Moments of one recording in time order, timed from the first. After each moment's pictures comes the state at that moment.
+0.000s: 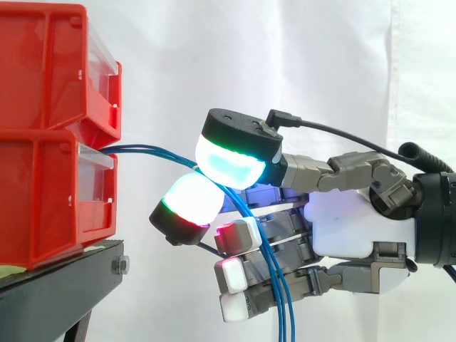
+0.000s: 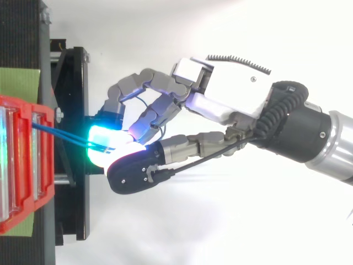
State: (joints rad) arm 0.24 -2.35 -1.18 -2.71 -1.05 -0.04
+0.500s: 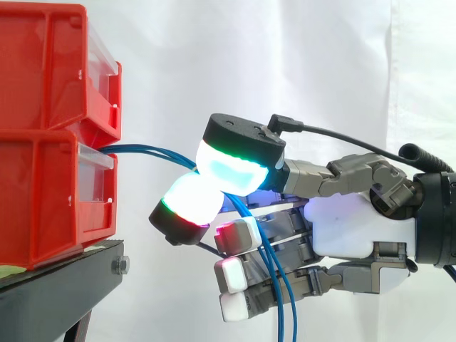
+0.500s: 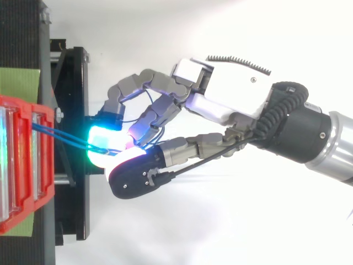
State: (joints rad) arm 0.24 -2.35 -1.18 -2.71 -1.05 -0.04
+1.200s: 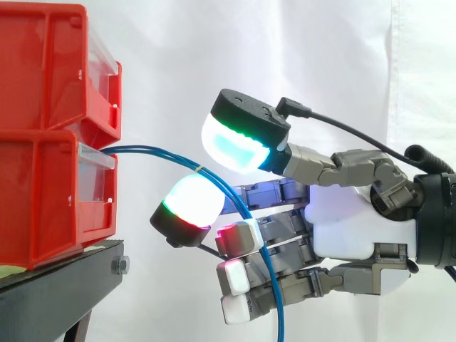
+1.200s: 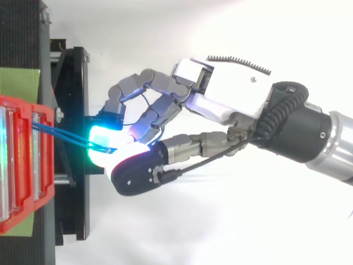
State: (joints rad) arm 0.24 -2.35 -1.18 -2.72 -1.05 -0.04
